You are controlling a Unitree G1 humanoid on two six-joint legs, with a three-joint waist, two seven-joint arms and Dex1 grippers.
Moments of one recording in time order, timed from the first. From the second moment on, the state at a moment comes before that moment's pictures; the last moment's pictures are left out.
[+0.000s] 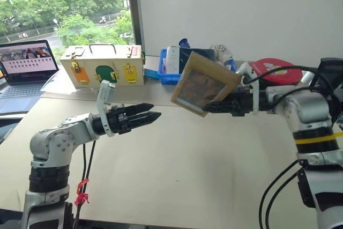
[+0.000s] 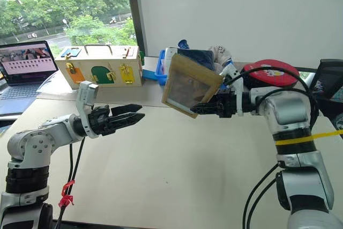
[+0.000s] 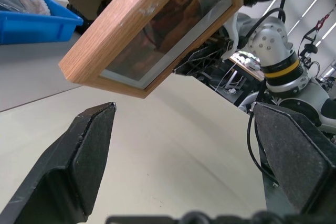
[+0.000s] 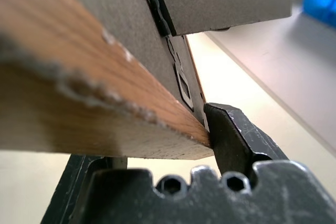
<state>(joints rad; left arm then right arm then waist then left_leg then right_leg) -0.57 0.60 0.23 -0.14 -0.94 1.00 -0.90 -0.97 -0.75 0.11 0.20 0.51 1.01 1.25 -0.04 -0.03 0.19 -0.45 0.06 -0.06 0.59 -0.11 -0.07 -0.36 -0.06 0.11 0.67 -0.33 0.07</state>
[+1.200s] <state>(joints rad) -0.44 0.55 0.24 -0.25 -1.02 0.99 -0.75 -1.27 -0.63 0.63 1.01 0.34 0.61 1.57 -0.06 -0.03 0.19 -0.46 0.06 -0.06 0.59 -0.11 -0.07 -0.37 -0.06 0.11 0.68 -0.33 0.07</state>
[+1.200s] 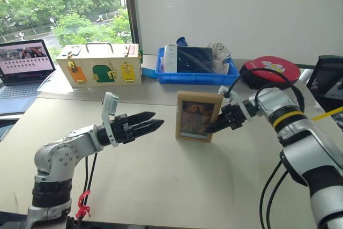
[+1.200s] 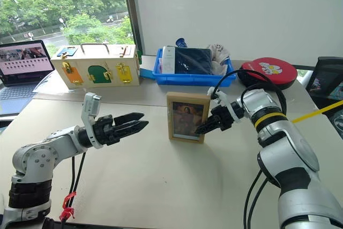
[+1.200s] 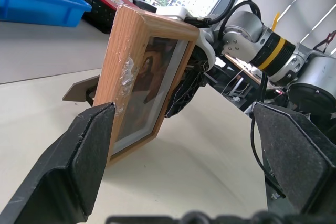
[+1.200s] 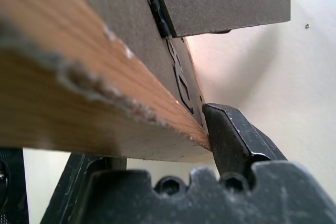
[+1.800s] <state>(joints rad) -0.37 0.58 0.26 -0.31 -1.13 1.01 -0.66 -1.28 -0.62 0.74 1.08 0.50 0.66 1.57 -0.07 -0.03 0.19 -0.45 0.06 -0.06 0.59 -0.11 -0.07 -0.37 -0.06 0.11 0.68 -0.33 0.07</state>
